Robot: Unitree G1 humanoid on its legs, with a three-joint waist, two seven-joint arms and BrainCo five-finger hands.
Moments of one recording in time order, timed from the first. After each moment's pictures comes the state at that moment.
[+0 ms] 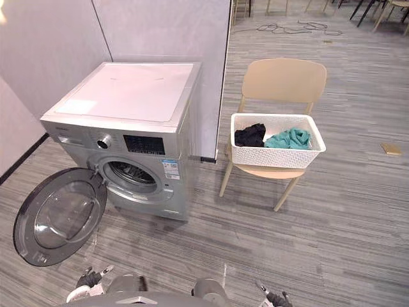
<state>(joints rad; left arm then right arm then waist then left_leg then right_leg) 0.11 -0.02 0.43 1.02 -0.08 -0.07 0.10 0.15 -0.12 -0.51 0.88 0.29 -0.05 -0.07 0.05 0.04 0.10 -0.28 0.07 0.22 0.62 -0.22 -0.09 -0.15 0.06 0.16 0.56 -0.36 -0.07</state>
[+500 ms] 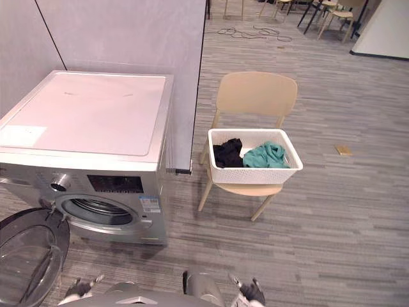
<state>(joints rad) 0.06 0.00 0.39 1.02 -0.09 -0.05 0.11 0.23 -0.01 -0.48 0.85 0.27 -0.04 -0.07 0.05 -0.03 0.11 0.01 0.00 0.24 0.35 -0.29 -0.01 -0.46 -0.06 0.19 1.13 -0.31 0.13</state>
